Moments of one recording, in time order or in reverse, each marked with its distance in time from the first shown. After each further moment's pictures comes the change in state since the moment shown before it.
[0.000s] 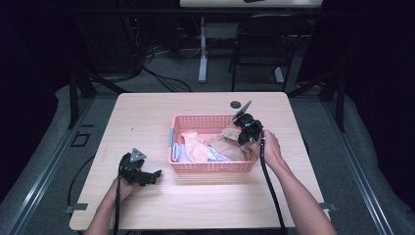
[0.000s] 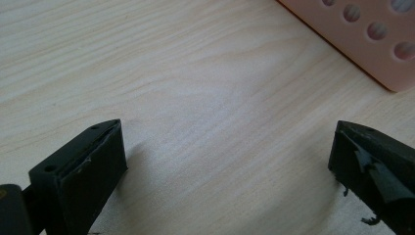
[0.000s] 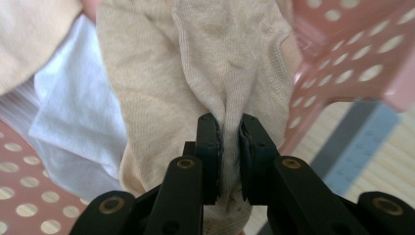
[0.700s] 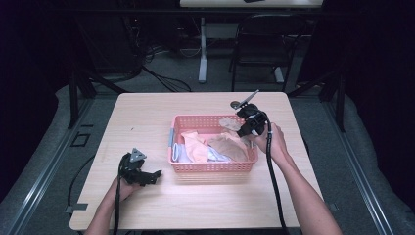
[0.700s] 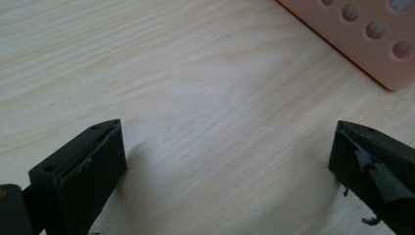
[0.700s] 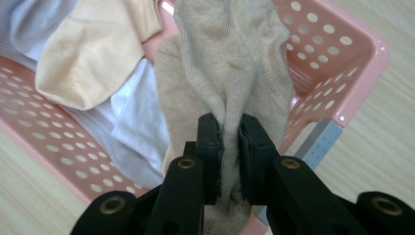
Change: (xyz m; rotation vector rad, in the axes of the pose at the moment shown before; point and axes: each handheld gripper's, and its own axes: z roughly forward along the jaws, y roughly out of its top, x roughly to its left) left arm 0.000 0.000 0.000 -0.003 -0.001 0.000; right arm 0.006 0.002 -0.055 -0.124 0.056 -0.029
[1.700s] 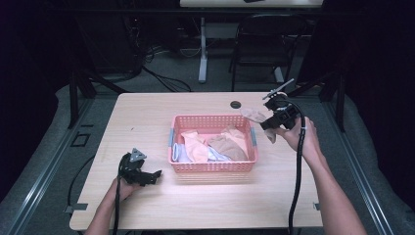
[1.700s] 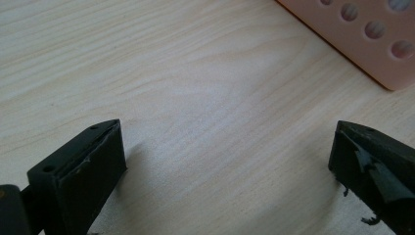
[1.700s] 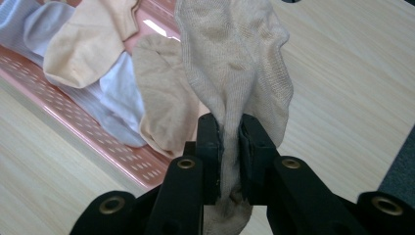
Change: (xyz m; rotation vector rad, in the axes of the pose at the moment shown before) left arm 0.000 0.000 0.000 0.000 -0.003 0.001; right arm -0.029 -0.034 -0.083 -0.083 -0.054 0.034
